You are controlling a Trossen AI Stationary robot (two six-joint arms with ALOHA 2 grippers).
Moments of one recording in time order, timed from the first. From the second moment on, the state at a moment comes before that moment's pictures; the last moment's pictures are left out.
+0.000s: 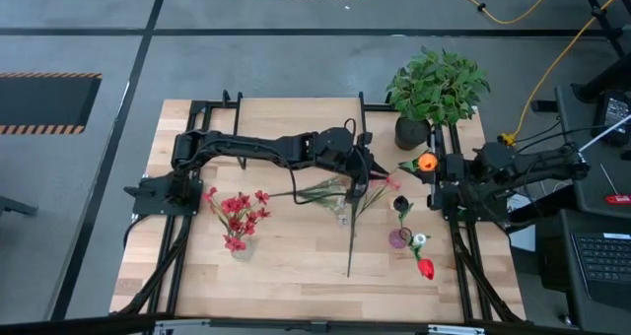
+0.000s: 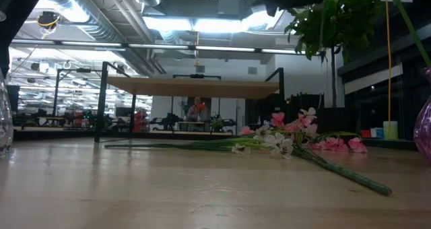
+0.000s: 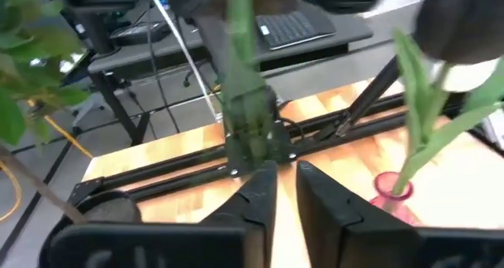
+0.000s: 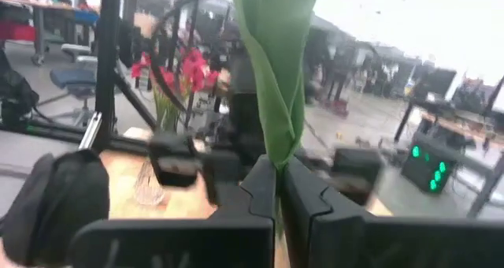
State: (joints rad) left arm 0.05 1.99 1.72 -0.01 0.16 0.26; right arm 0.21 0.50 0.59 -0.01 0.24 -0.22
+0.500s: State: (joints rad) left arm 0.04 1.90 1.72 -0.21 0.04 0.22; right arm 0.21 0.24 0.68 -0.40 0.19 0.00
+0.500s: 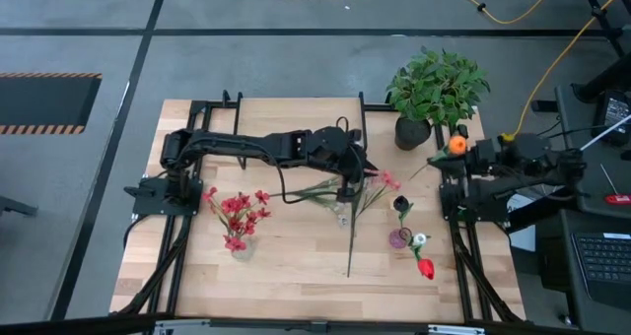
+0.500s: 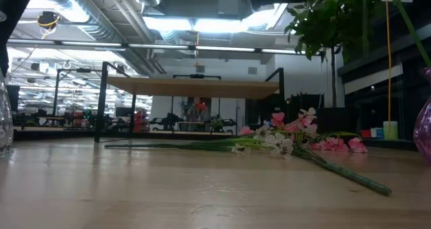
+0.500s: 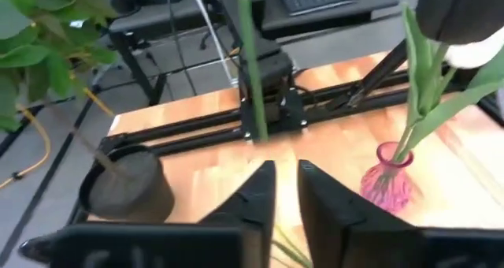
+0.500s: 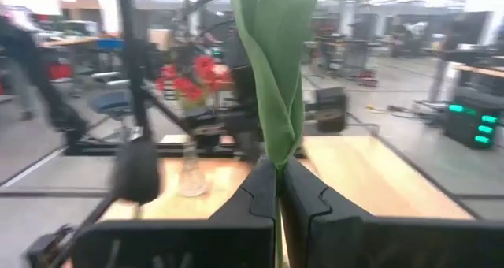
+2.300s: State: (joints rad) left arm 0.03 1.88 1.72 -0.18 -0.14 0.10; right arm 1.01 0.49 0.72 -0.42 0.78 0.06
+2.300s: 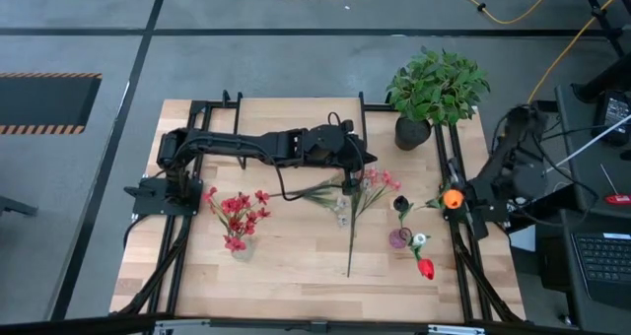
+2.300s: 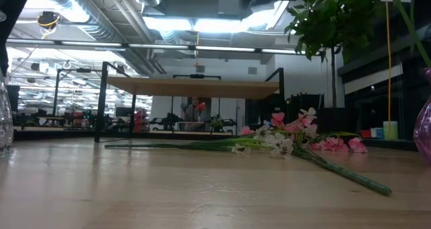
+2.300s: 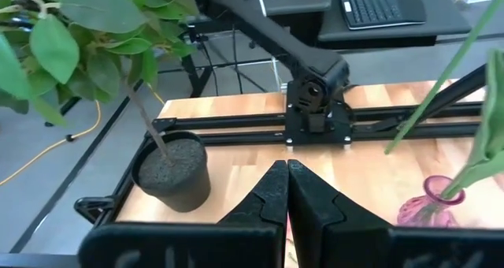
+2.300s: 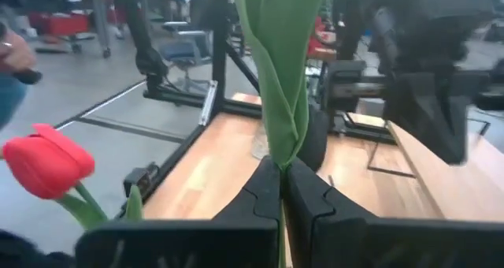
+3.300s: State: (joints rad) left arm -0.02 1.88 1.72 -0.13 -0.19 0.09; right arm 1.49 0.52 0.57 -0.12 1.26 0.02
